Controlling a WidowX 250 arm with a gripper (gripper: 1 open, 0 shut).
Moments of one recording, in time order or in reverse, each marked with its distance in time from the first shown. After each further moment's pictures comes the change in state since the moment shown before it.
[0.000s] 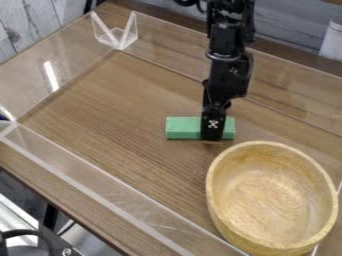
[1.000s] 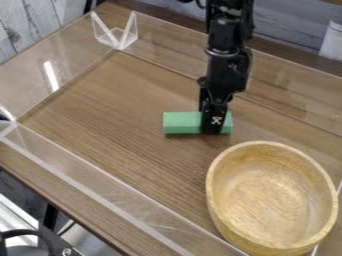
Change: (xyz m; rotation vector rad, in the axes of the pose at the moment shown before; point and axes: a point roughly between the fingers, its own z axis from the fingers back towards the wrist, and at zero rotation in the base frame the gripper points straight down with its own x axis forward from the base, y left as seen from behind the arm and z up) arm -0.004 0.001 0.007 0.022 0.016 0.088
